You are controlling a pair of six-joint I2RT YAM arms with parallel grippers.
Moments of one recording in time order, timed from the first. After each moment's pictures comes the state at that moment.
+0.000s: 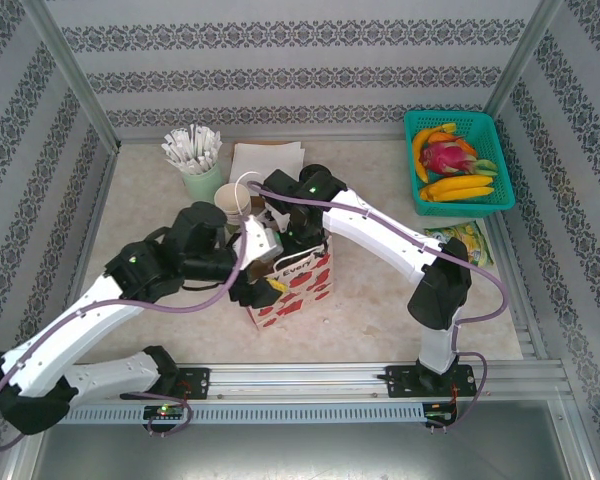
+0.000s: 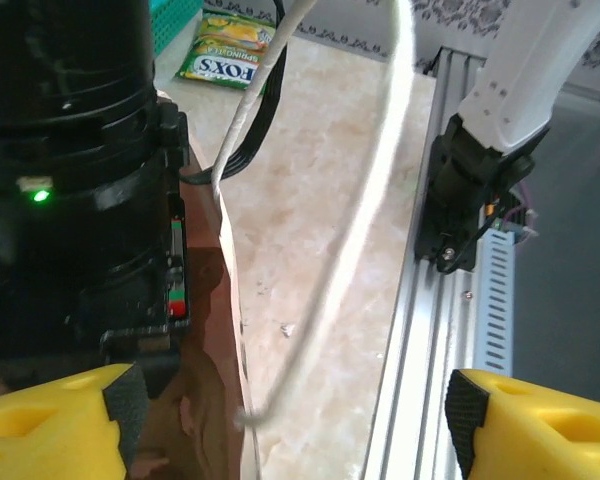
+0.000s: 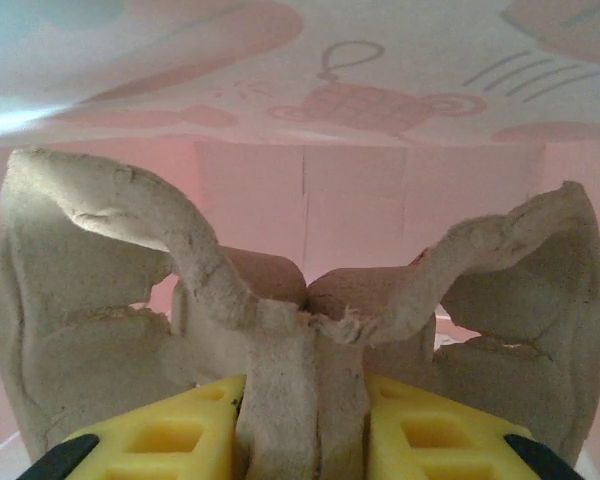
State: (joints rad) left arm -0.80 1.04 1.22 -0.83 0.40 0.19; right arm 0.86 1.88 1.86 -1.35 -0.20 0.43
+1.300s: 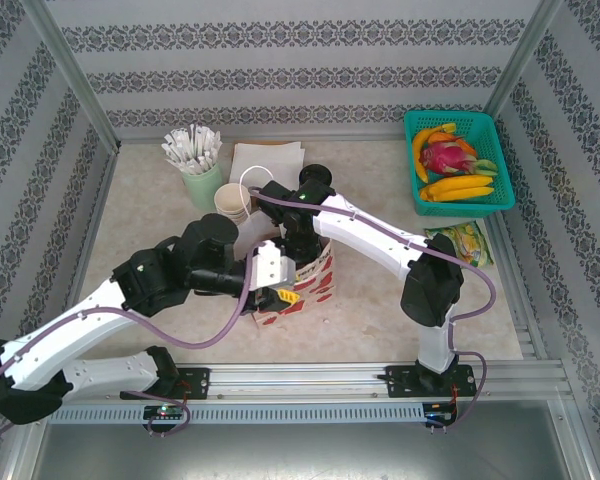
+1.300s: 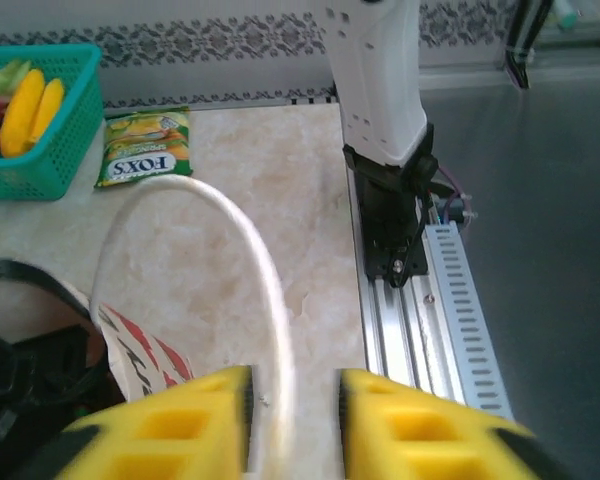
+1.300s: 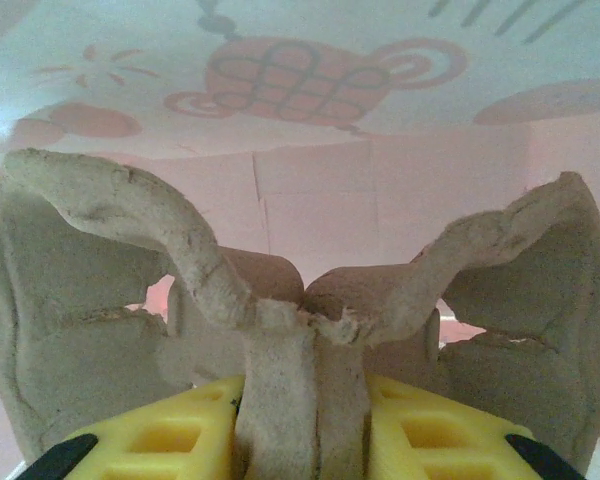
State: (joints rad) left arm -0.94 1.01 1.20 -0.72 0.44 0.35; right arm 0.87 1.93 1.80 -1.33 -0.13 0.59
